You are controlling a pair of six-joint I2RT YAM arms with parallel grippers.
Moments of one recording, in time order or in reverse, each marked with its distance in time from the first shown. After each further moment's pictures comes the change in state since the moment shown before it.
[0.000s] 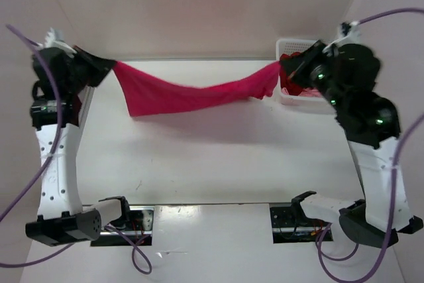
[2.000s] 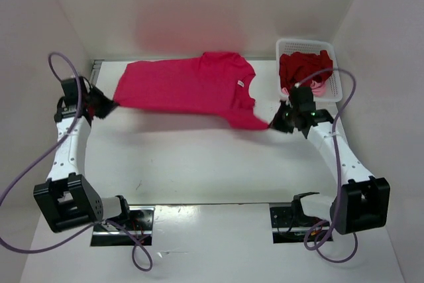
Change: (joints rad) left arm 0.138 0.128 -0.300 0.092 -0.039 0.110; right arm -0.244 0.068 -0.748 0.262 -0.207 -0.153
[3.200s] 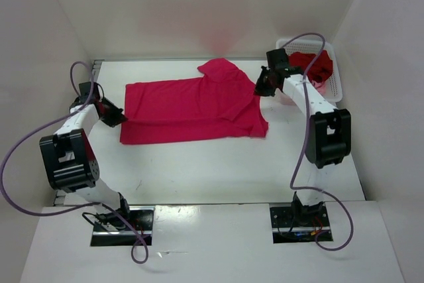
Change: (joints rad) left arm 0.001 0.291 -0.097 0.025 -0.024 -0.031; right arm 0.055 0.585 0.469 0.004 0.056 0.009
